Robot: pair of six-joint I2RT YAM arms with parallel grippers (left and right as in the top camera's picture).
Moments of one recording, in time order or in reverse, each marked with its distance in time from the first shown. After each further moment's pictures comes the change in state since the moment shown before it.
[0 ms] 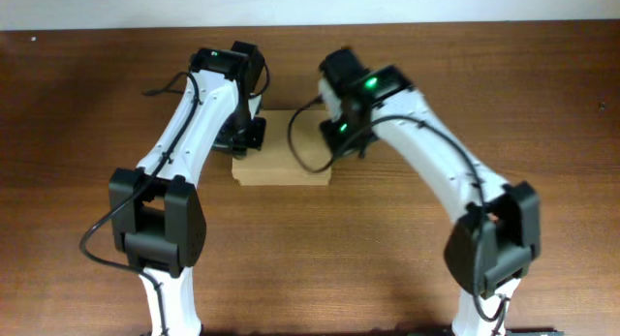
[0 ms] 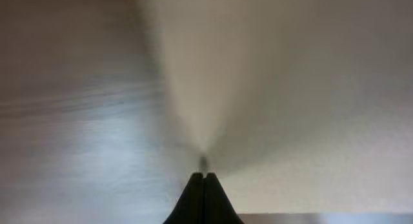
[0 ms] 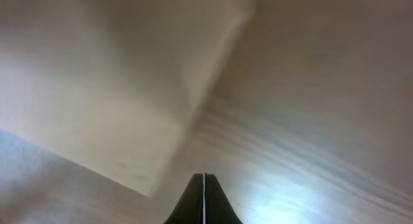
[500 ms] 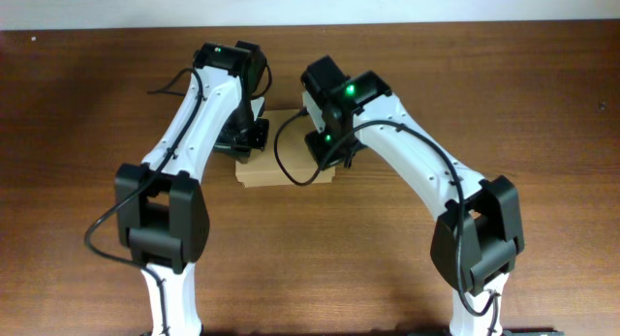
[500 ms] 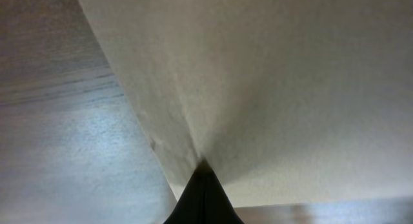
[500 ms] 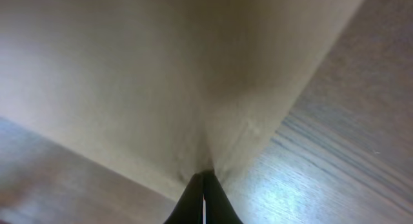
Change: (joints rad) left arm -0.009 0.025 0.000 -0.035 0.062 0.000; right arm 0.083 0.055 -0.047 0.024 -0.034 0.000
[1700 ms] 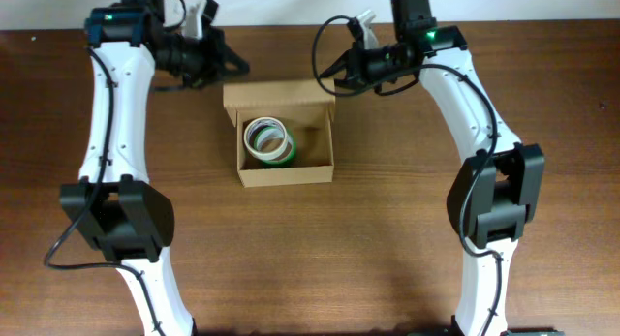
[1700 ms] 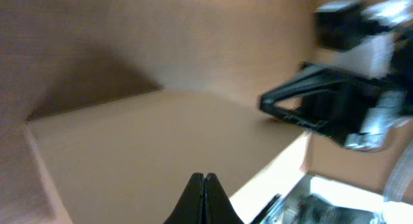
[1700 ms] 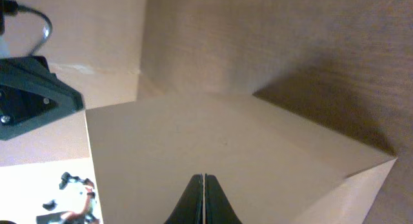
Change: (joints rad) left arm 0.267 0.033 0.368 0.131 0.774 -0.008; right arm -0.336 0.196 0.311 0.219 -0.856 0.185
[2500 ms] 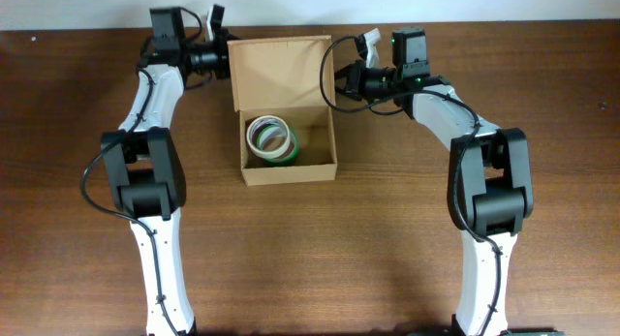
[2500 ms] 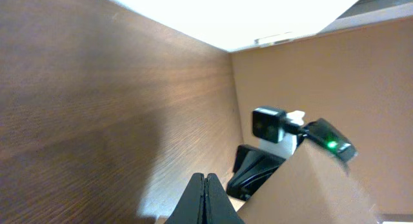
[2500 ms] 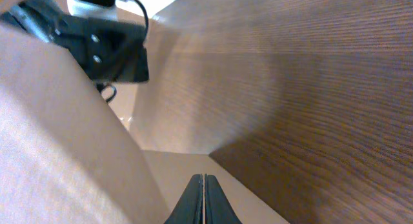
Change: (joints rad) left arm 0.051 0.404 -0.066 1.026 0.420 -0.475; right arm -0.047 0.053 -0.405 0.861 -0.025 0.278
